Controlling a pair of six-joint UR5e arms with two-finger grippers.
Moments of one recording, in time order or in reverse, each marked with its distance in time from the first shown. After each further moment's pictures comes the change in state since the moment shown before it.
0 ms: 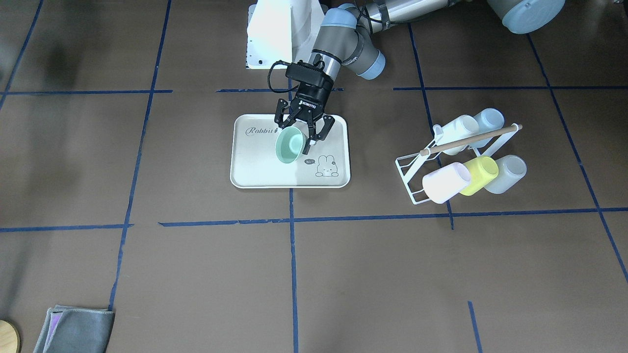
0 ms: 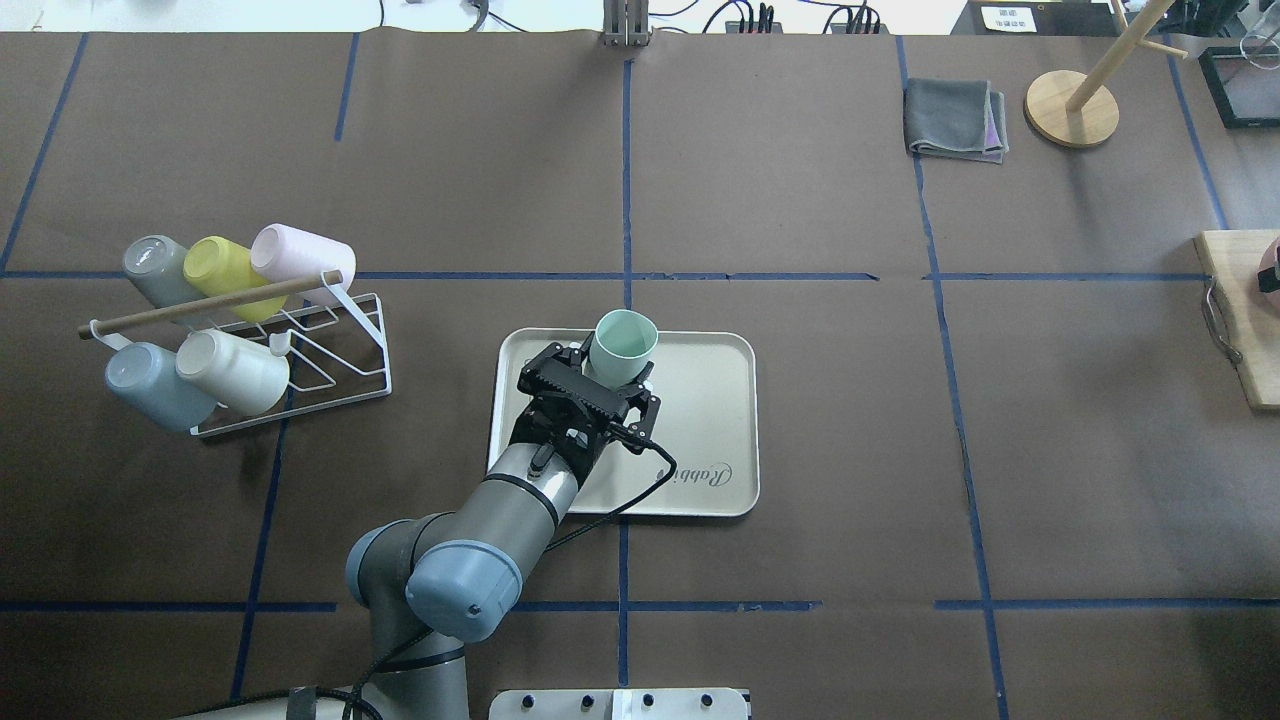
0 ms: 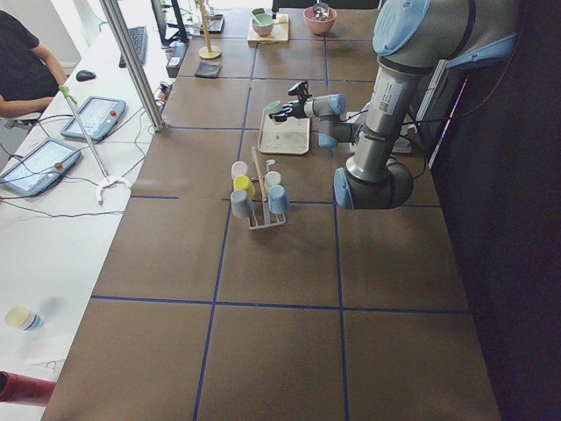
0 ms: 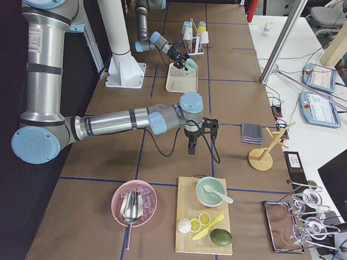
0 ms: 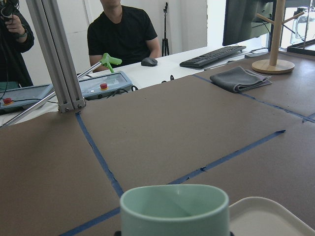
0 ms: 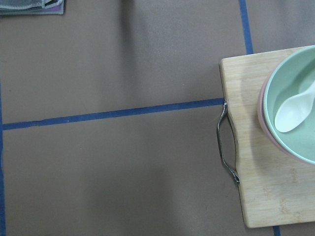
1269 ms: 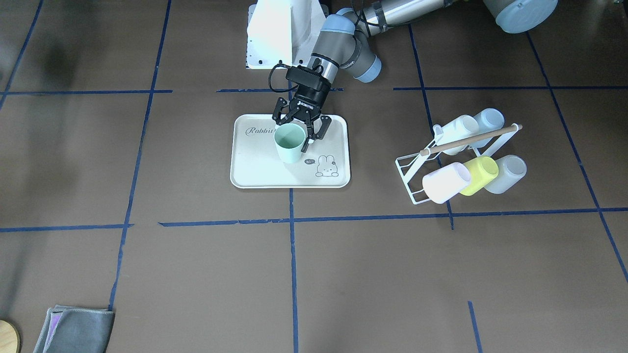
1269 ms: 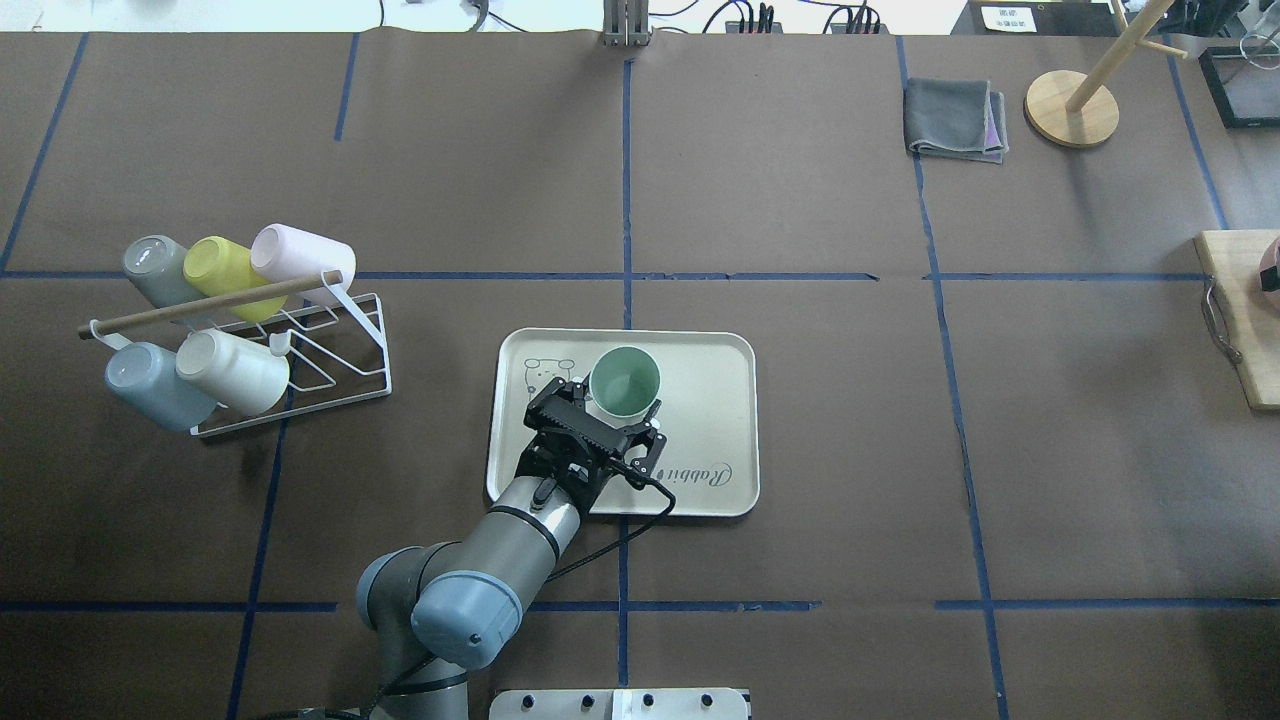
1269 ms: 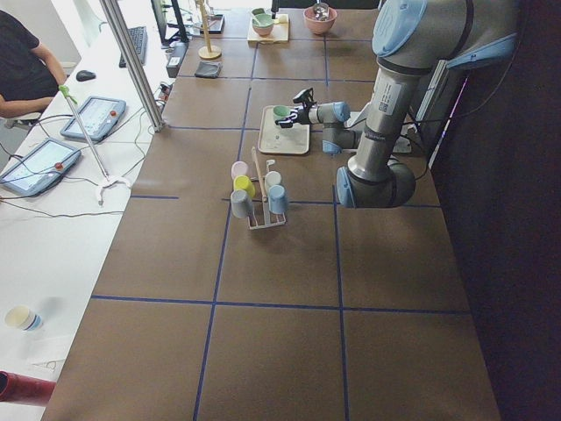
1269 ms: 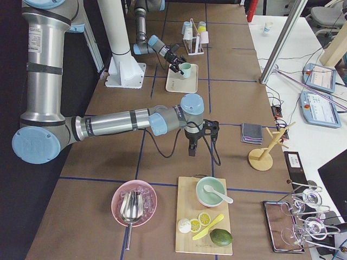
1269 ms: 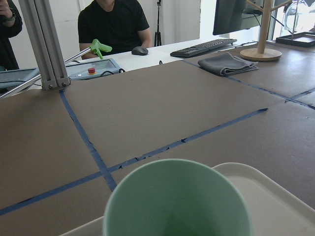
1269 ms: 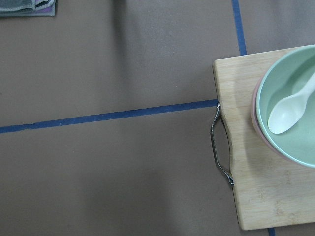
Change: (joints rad) left arm 0.042 -0.005 0.079 -0.092 0.000 -0.014; right arm 0.002 0.005 -0.018 0.000 -0.006 0.000
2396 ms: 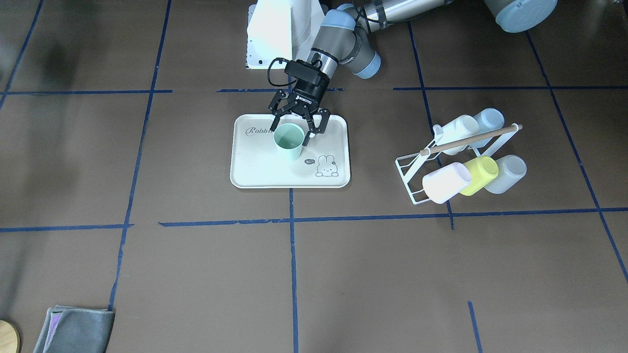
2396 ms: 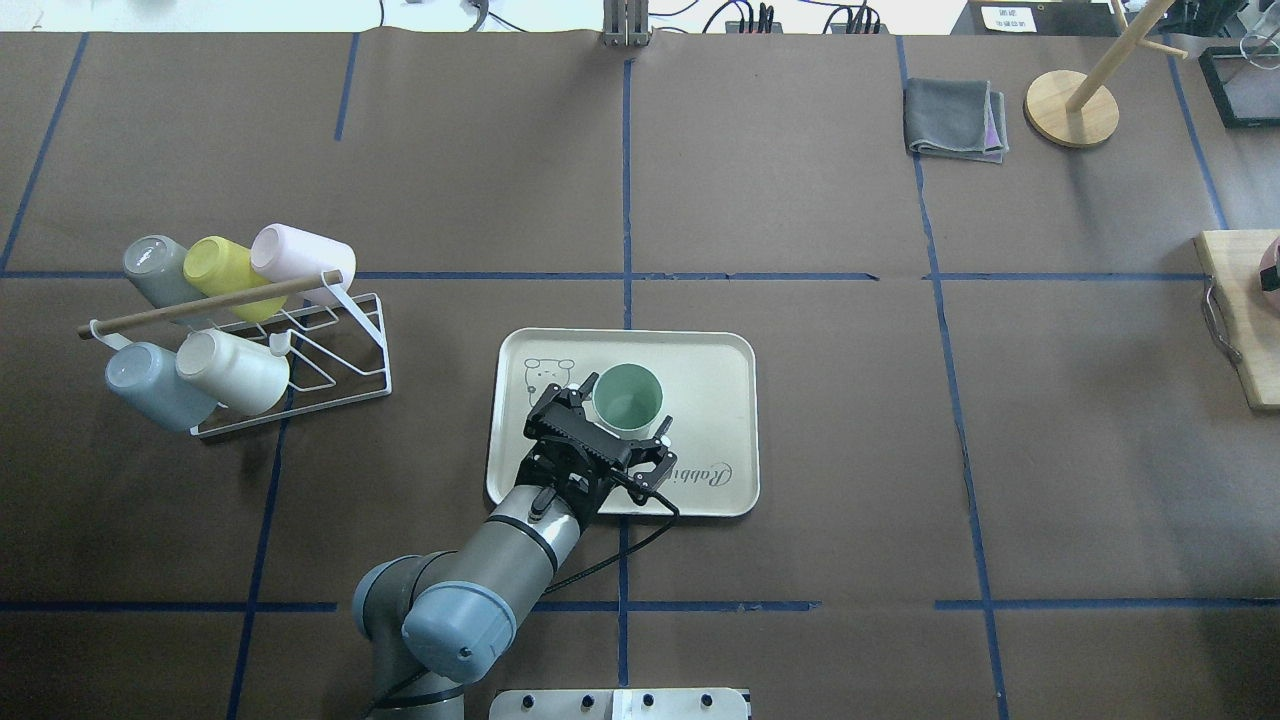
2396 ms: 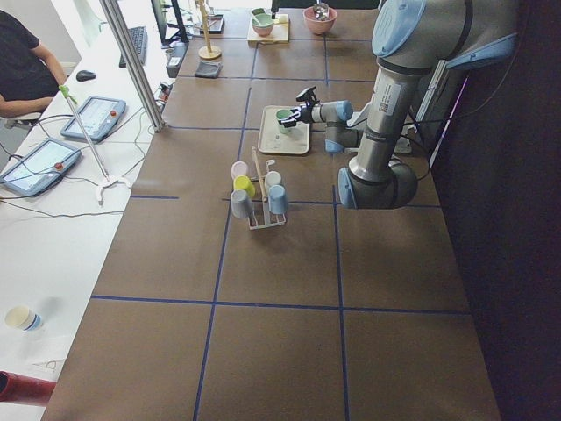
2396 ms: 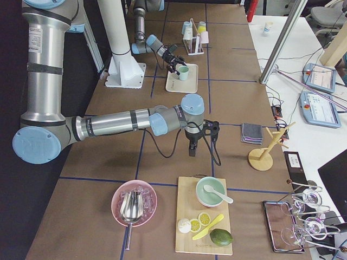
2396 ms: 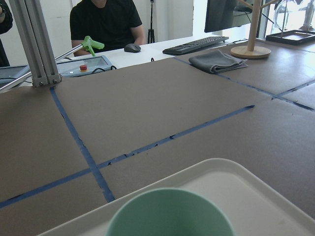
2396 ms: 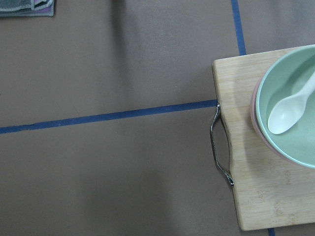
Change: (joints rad) left arm 0.009 0.023 -0.086 0.008 -0.012 0.028; right arm 0.000 0.004 -0.001 -0.003 -0.001 0.000
